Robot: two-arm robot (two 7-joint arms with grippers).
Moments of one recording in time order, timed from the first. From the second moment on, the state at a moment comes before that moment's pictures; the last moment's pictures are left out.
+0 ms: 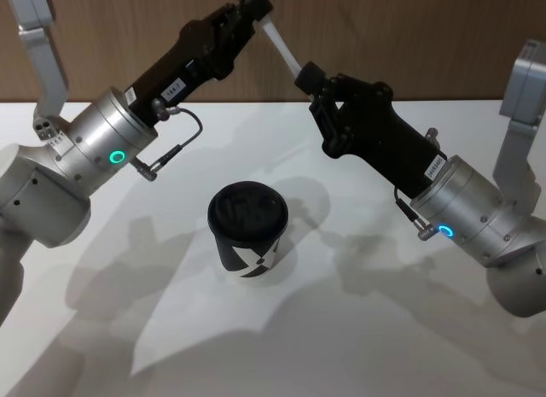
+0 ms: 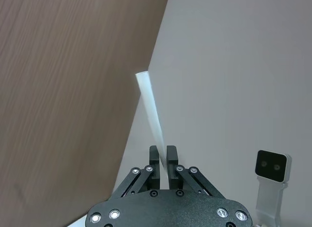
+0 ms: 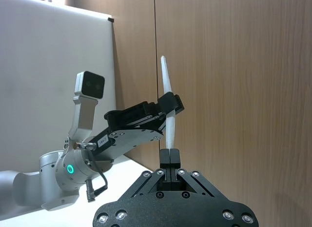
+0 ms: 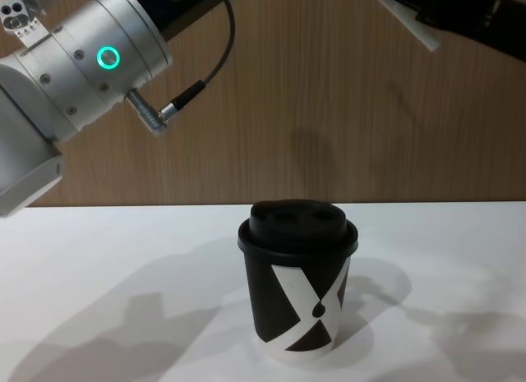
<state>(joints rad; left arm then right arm) -0.58 0.28 0.48 -1.35 -1.09 -0.07 -0.84 0.24 0.44 -0.36 -1.72 0.66 -0.14 0.55</state>
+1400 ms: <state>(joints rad) -0.55 0.38 0.52 -1.45 -0.97 -0.08 -0.72 0.24 0.44 -0.36 -1.72 0.66 -0.14 0.55</state>
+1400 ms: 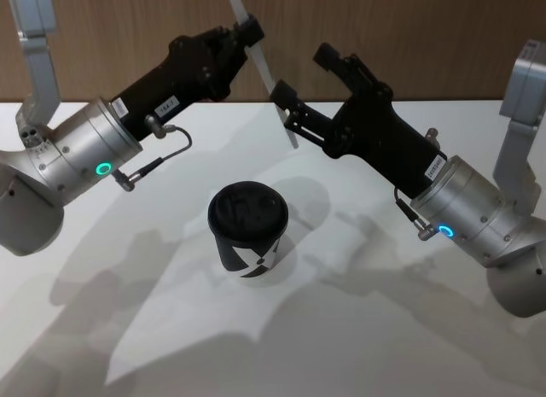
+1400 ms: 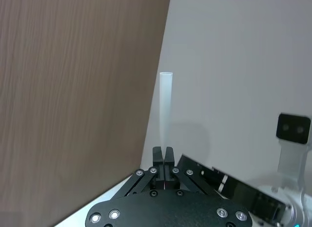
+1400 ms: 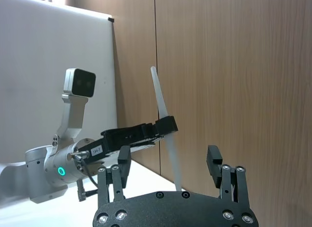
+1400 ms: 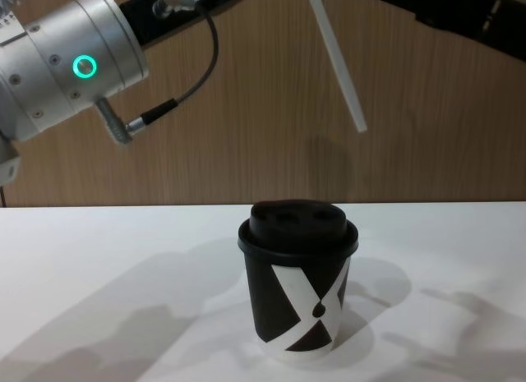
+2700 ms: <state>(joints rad) -0.51 0.49 0.50 -1.54 -0.89 0.02 -0.63 0.24 0.44 -0.36 -1.72 0.66 -0.14 0.55</state>
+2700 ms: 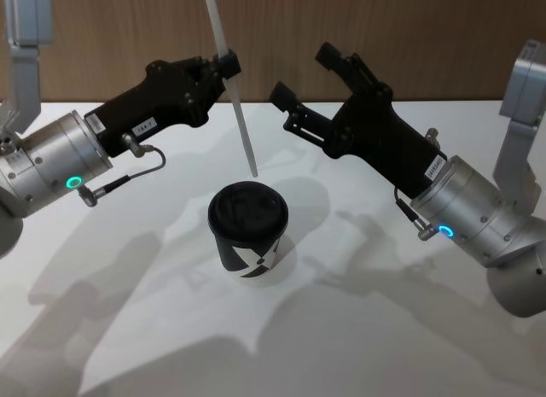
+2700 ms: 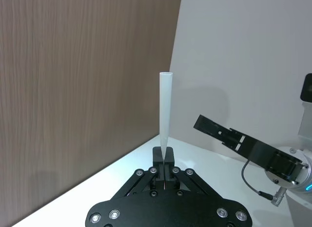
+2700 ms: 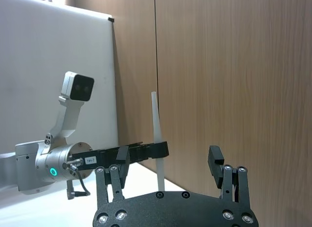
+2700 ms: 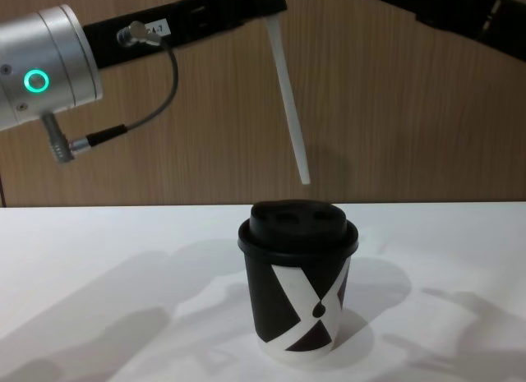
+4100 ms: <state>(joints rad) -0.56 0.48 0.56 -1.48 -0.97 0.09 -0.70 0.24 0.44 -0.36 -1.72 0.66 -0.14 0.55</state>
